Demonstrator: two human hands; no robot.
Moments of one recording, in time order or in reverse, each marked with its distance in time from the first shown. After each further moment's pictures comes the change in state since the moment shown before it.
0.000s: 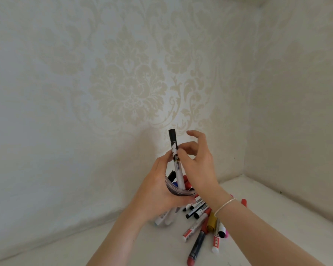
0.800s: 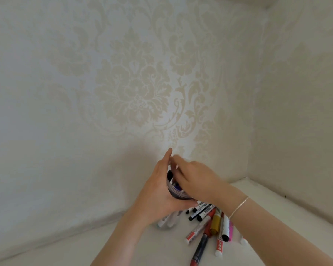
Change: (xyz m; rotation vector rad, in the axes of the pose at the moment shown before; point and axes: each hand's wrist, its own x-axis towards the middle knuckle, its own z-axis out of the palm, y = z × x) left_hand -0.004 -0.004 0.000 -0.029 -0.023 -0.033; right_hand 0.003 0.000 -0.009 -0.738 -0.568 -0.283
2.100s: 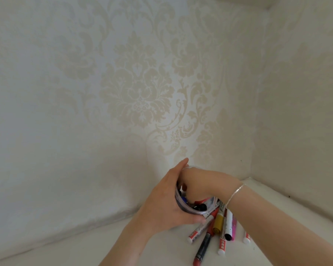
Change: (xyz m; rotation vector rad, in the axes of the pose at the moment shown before) left_hand -0.017 0.011 0.003 0.093 -0.080 0.025; right_hand 0.009 -0.022 -0.014 -0.177 -0.600 0.216
